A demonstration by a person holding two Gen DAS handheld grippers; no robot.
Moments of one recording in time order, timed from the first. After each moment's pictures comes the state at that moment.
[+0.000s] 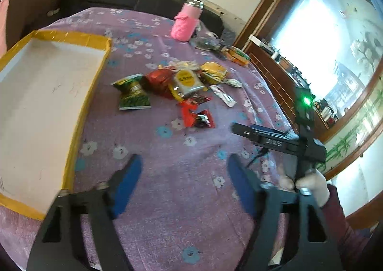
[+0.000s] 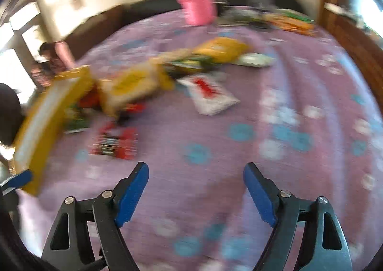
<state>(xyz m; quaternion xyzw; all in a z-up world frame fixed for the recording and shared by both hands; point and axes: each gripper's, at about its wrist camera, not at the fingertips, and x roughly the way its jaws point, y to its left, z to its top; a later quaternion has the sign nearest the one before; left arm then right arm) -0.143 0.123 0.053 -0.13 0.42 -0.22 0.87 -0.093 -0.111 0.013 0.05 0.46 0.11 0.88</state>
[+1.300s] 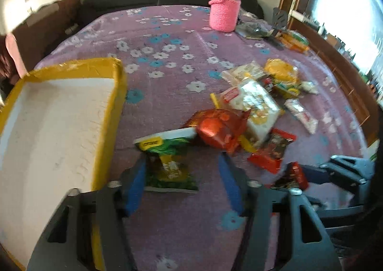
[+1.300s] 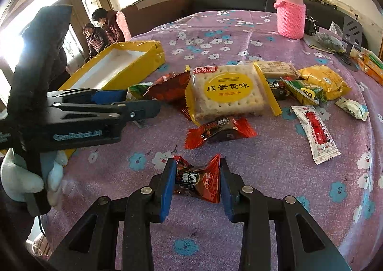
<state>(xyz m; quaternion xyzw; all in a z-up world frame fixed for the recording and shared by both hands) -0.019 0.101 0.021 0.02 0.45 -0.08 0.89 -0.070 -0.034 0.010 -0.03 0.45 0.26 0.86</state>
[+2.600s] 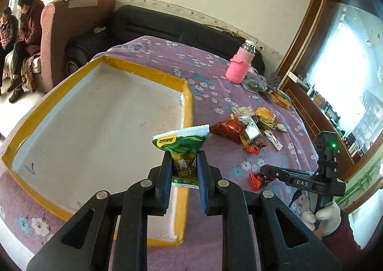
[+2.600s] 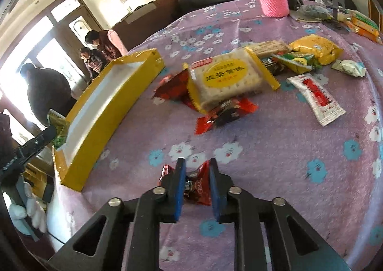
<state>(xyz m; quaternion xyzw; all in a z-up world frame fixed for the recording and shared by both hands) -0.143 0.232 0.071 -0.15 0.35 -0.09 0.92 -0.084 -0.045 0.010 0.09 0.47 0.25 0.84</state>
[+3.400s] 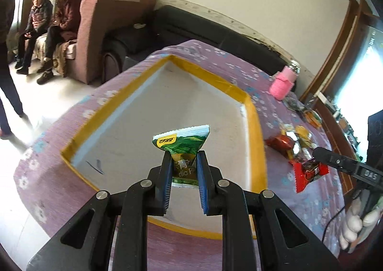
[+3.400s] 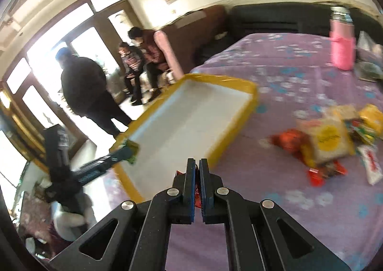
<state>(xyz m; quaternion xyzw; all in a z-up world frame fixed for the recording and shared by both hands) -0.151 0.319 0.051 -0.18 0.35 0.02 0.92 -0.104 0.084 0.103 0.05 0.42 0.36 0.83</state>
